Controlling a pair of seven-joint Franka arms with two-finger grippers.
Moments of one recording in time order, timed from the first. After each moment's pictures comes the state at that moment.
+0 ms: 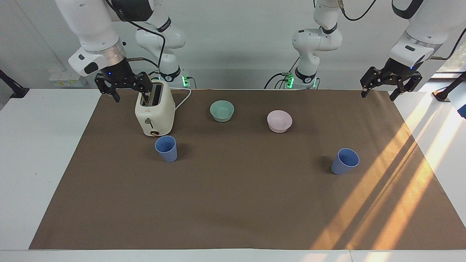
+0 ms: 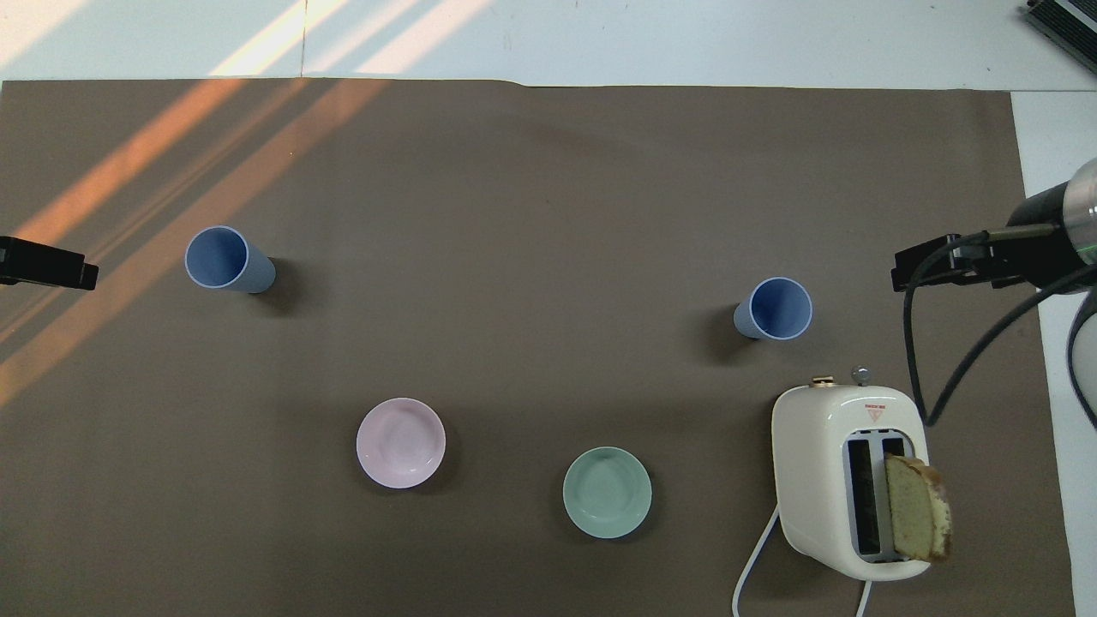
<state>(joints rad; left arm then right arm) -0.07 -0.02 0.06 -1.53 -0.04 1.56 0.16 0.00 0.03 0.06 -1.51 0.01 1.53 0.04</state>
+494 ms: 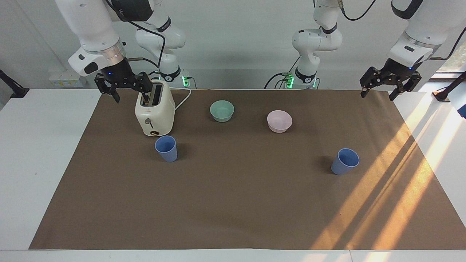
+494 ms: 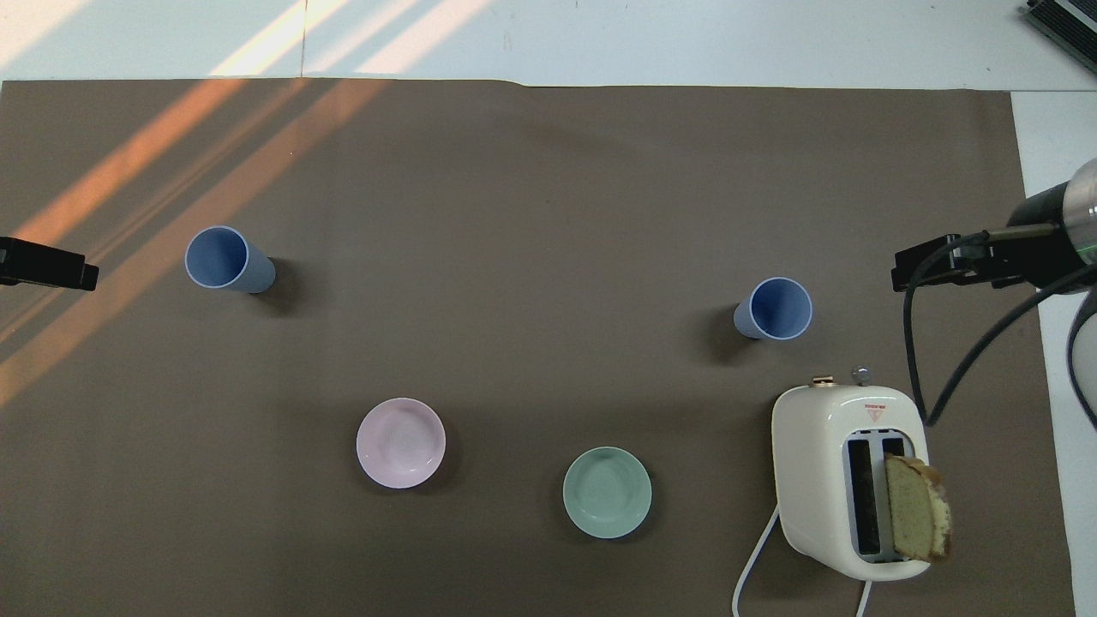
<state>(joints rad) -0.07 -0.02 0.06 -1.54 -0.04 1.56 0.16 0.00 0.03 0.06 -1.51 0.01 1.53 0.04</state>
